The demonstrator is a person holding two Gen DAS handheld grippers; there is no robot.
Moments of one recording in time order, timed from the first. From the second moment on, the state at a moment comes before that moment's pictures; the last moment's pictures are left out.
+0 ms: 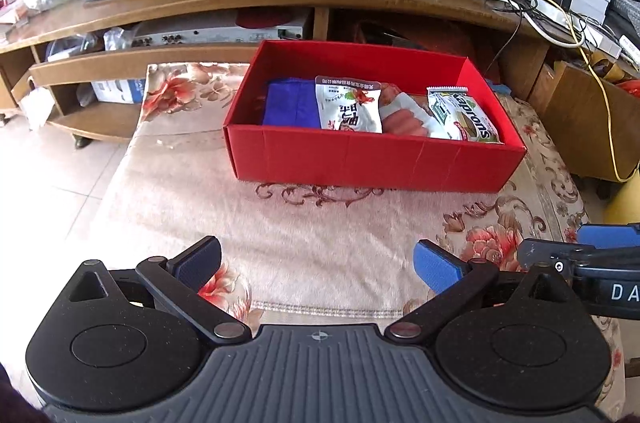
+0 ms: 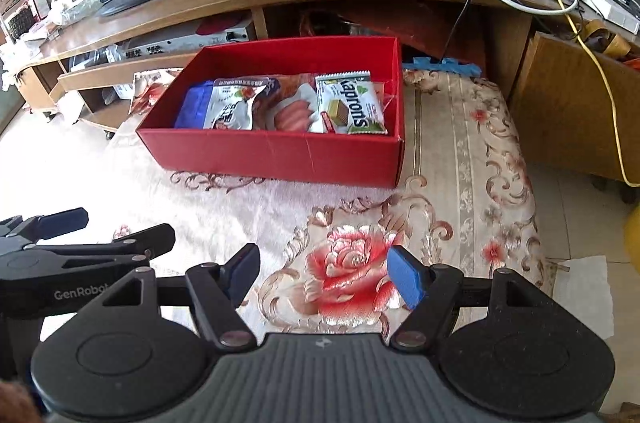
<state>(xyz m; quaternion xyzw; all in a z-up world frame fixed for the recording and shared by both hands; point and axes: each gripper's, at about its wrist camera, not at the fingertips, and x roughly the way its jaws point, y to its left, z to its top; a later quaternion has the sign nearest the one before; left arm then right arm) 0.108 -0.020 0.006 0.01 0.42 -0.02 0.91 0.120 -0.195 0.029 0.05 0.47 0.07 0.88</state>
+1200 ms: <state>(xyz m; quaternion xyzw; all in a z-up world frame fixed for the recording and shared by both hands) 0.078 -0.013 0.001 0.00 0.43 -0.03 0.90 0.093 -0.185 0.023 0.05 0.49 0.08 0.87</state>
